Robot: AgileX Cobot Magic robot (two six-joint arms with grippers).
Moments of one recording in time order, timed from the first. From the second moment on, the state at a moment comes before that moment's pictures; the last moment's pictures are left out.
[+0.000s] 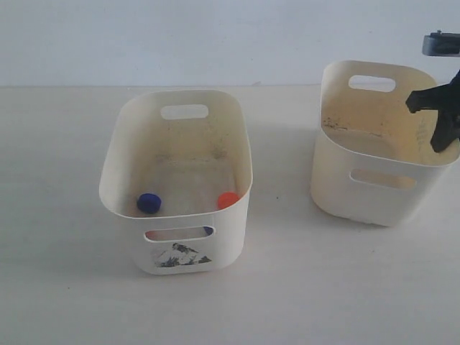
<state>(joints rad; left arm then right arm) -0.02 0.01 0.00 0.13 0.28 -0.02 -0.18 1.84 -1.40 0.17 1.07 -0.26</state>
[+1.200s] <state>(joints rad) -0.02 0.01 0.00 0.13 0.28 -0.02 -0.19 1.79 -1.37 0.23 1.13 -0.17</state>
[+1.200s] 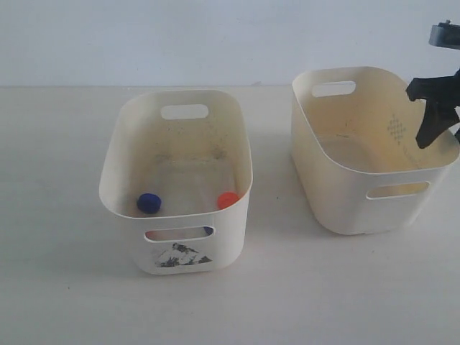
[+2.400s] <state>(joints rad) -0.02 0.01 0.00 0.13 0.28 -0.02 0.11 0.62 -1.10 0.43 1.13 -0.09</state>
